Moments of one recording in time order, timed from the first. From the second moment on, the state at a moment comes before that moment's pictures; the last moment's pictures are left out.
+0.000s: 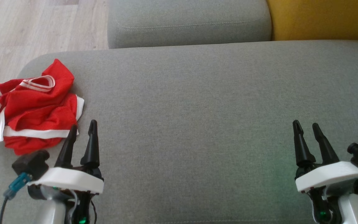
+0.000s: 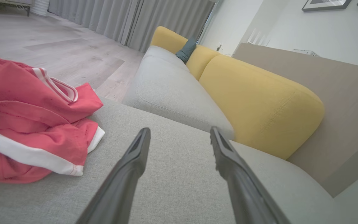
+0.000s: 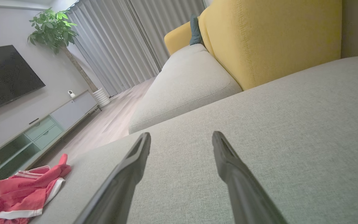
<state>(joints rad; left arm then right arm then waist) -0.05 0.05 -0.06 0.18 -0.50 -0.12 -0.15 -0.02 -0.10 0.02 0.15 0.53 0.13 0.00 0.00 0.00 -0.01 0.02</state>
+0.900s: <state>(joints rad) -0.05 0.05 -0.10 0.22 -0.16 -0.12 -0.23 -0.01 -0.08 0.02 0.16 0.21 0.13 -0.05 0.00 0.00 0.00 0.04</state>
